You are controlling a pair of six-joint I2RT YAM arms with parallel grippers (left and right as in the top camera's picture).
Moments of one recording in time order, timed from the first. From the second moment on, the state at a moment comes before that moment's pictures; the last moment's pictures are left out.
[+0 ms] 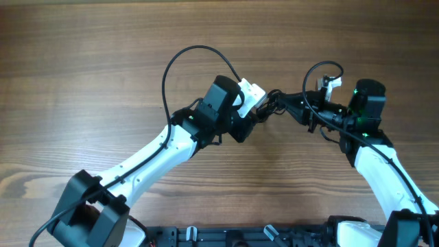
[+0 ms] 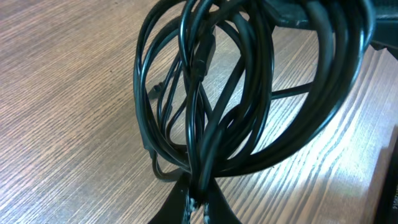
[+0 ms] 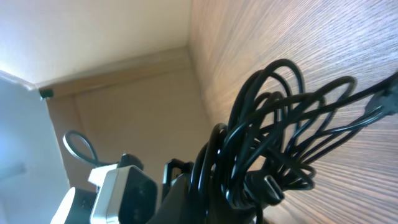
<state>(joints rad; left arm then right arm) -0.67 1.59 1.02 -0.25 0.35 -0.02 -0.07 1.34 0.61 0.18 -1.08 1.25</state>
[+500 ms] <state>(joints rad) -0.56 1.47 1.02 -0.27 0.34 -0.08 0.02 1.34 0.62 -0.06 -0.82 0.81</state>
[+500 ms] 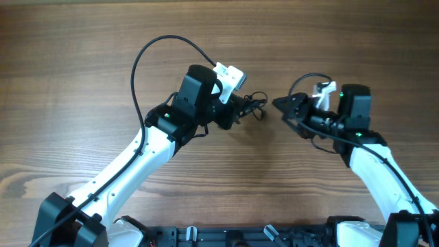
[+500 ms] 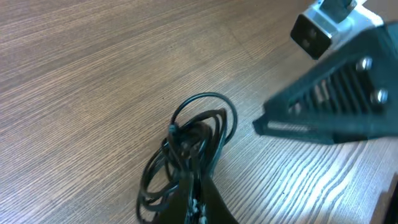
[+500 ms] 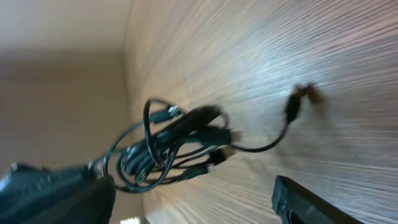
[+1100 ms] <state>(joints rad) -0.63 1.50 1.02 -0.34 0.34 -0.13 0.27 1.53 0.62 0.14 -0.56 1.27</state>
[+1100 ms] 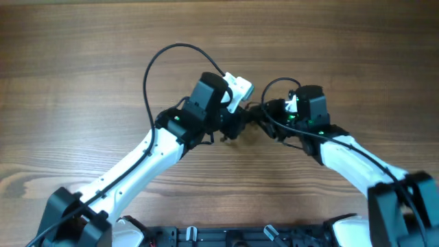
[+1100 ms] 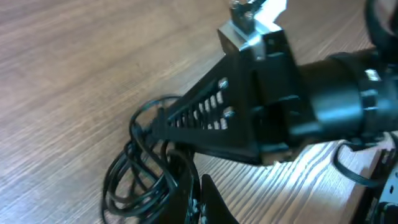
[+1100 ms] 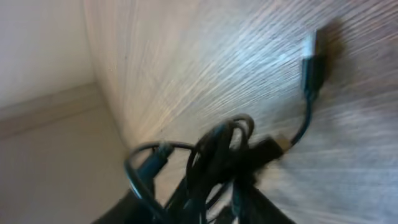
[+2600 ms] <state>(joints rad) -0.48 1.76 1.05 -0.43 0.29 -0.48 0.14 1.61 0.62 0.21 -0.92 1.04</state>
